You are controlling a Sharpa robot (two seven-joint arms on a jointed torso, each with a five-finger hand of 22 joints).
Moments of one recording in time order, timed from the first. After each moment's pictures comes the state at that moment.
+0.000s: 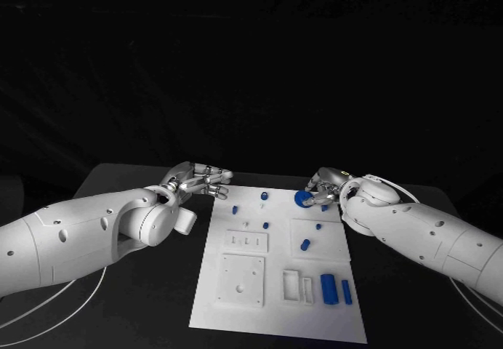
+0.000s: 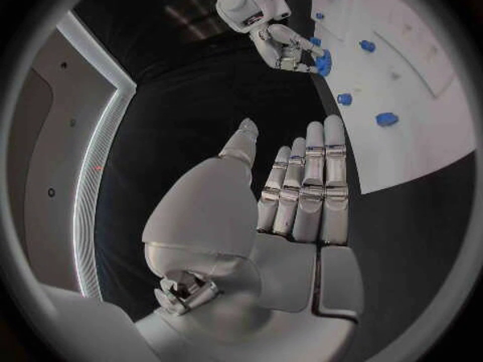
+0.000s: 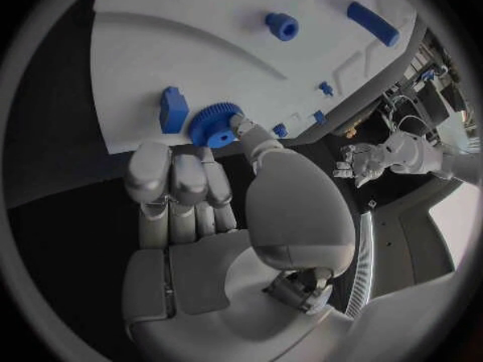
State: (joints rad) left arm 1.35 -0.77 -0.20 1.38 -0.12 -0.32 0.27; left_hand 1.35 -0.02 -0.02 0.03 0.09 0.98 0.15 0.06 0.06 1.11 0.12 0.06 0.06 1.26 0.08 0.10 0.13 0.09 1.08 0.07 0.45 0.16; right arm 1.08 -0.58 0.24 1.04 -1.59 -0.17 -0.23; right_hand 1.25 -0.15 0.28 -0.09 0.30 1.06 0.10 0.06 0.08 1.35 0.00 1.21 1.31 1.44 -0.07 1.12 1.01 0.09 1.47 -0.09 0.95 1.31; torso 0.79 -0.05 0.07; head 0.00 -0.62
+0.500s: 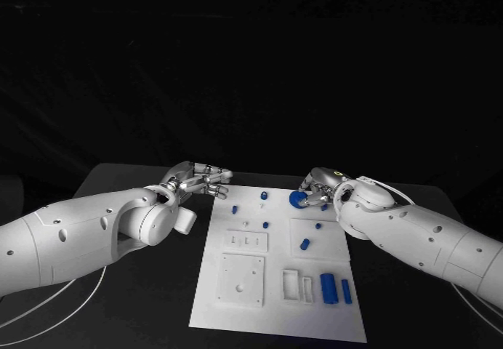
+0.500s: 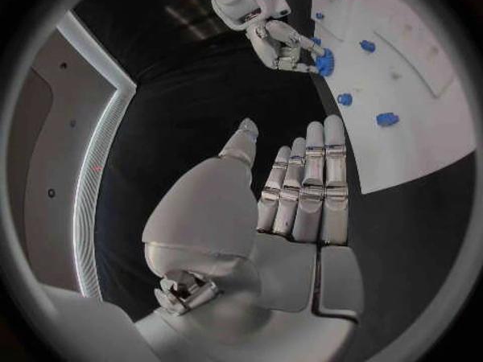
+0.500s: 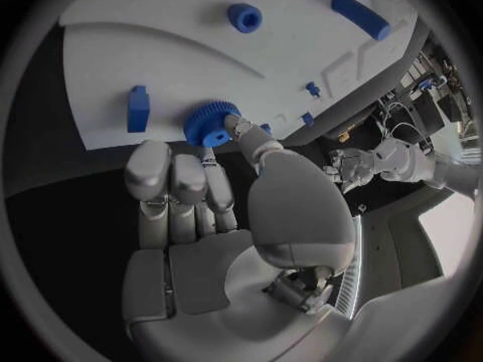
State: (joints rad) left arm 1.35 -0.77 -0.20 1.38 -0.12 -0.31 0.27; left_hand 1.35 -0.02 -0.02 0.03 0.09 0.98 0.15 0.06 0.06 1.11 0.12 0.06 0.06 1.26 0.08 0.10 0.13 0.09 1.08 0.07 0.45 0.16; right arm 1.07 -0.59 0.23 1.15 -1.65 -0.21 -0.26; right_hand 1.21 -0.10 0.38 -0.16 0.36 1.12 0.09 0.06 0.08 1.38 -0.02 1.24 1.31 1.45 -0.07 1.12 1.00 0.09 1.47 -0.09 0.93 1.31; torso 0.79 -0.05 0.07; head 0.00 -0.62
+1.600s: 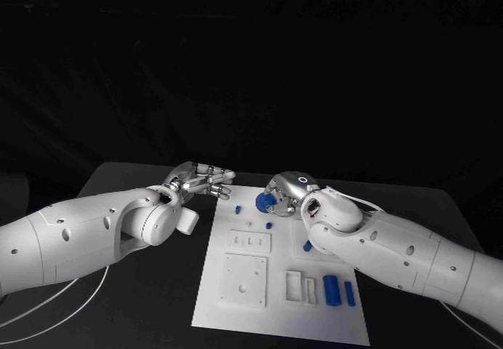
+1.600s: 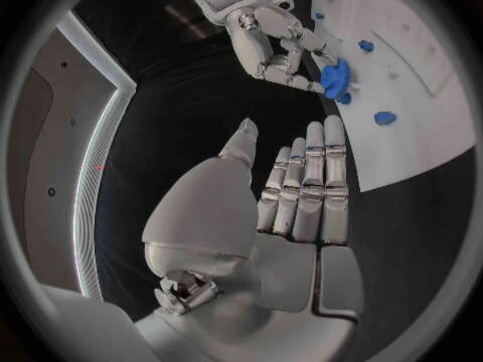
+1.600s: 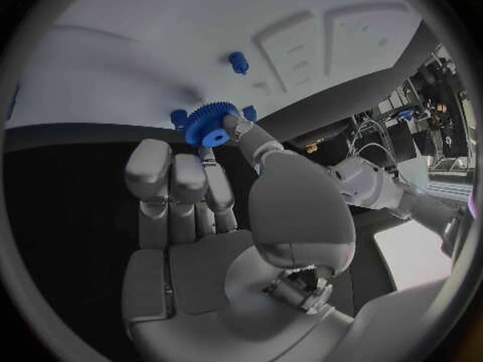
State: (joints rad) left arm 1.35 -0.77 -0.20 1.39 -0.12 -0.32 0.27; left_hand 1.35 -0.02 -0.02 0.03 0.09 0.98 0.16 0.06 0.06 1.11 0.12 0.06 0.06 1.26 0.08 0.10 0.13 0.09 1.08 0.07 0.46 0.16; right arm 1.07 -0.51 0.16 1.28 -1.84 -0.31 -0.30; right_hand 1.21 -0.10 0.39 -0.17 0.38 1.12 0.09 0.06 0.07 1.38 -0.02 1.24 1.31 1.45 -0.07 1.11 0.99 0.09 1.47 -0.09 0.91 1.31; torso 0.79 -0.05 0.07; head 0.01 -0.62
